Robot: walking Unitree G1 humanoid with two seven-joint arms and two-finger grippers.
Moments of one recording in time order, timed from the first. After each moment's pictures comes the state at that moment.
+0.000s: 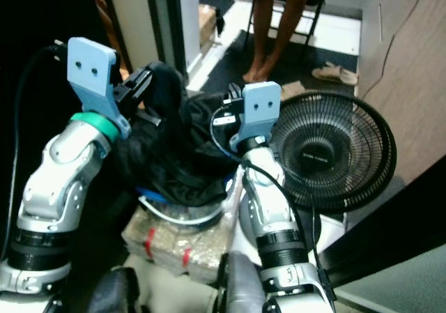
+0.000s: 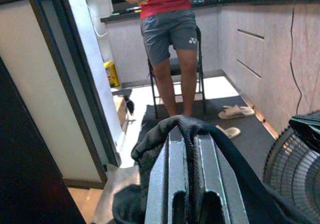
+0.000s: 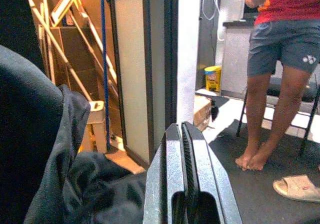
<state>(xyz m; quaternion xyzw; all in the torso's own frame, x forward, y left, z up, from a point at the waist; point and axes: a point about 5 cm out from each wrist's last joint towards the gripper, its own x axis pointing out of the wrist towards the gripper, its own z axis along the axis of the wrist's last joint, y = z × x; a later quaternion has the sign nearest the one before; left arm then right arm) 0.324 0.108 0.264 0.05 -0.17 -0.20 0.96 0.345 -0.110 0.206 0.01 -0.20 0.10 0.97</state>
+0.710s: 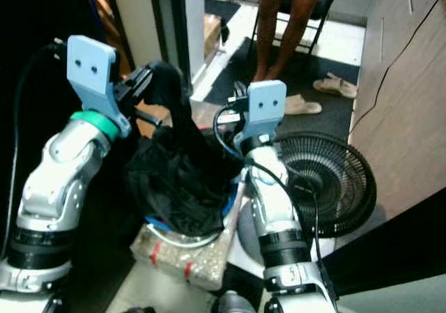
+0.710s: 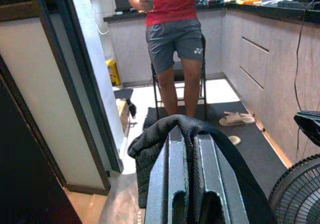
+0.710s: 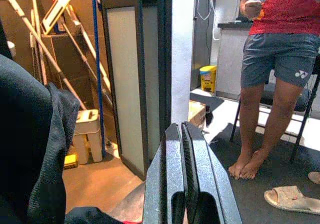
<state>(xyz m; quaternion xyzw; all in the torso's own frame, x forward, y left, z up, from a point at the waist) 0.325 0.108 0.265 0.05 -0.17 -0.20 0.96 0.345 -0.111 0.207 0.01 -0.20 0.10 0.97</state>
